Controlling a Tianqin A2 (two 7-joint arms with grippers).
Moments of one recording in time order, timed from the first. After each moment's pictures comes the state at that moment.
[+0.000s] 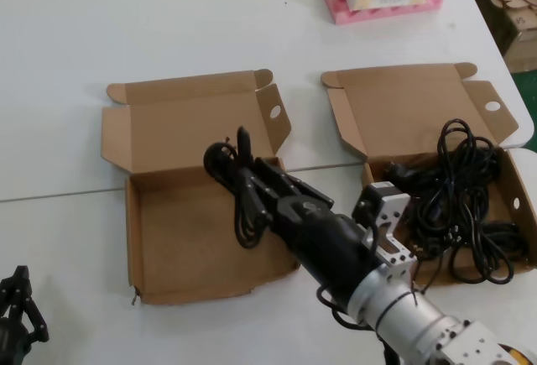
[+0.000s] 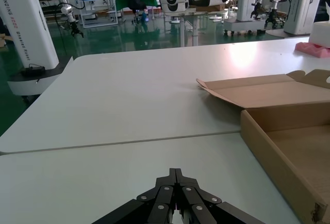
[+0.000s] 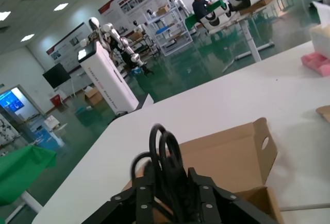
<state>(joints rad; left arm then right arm) 0.00 -0.30 1.60 -1.60 -1.80 0.00 0.00 0.44 0.42 -2.21 1.56 1.99 0.10 0.45</state>
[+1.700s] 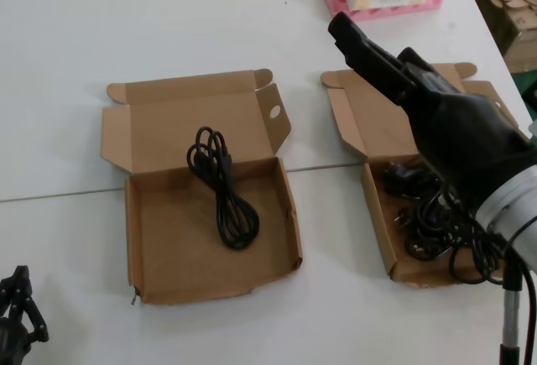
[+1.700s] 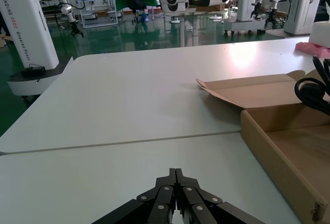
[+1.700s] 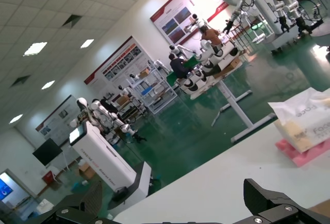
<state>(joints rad) 0.00 -0.30 1.60 -1.60 -1.80 0.00 0.00 0.51 0.77 -2.11 1.94 2.46 0.33 0.45</state>
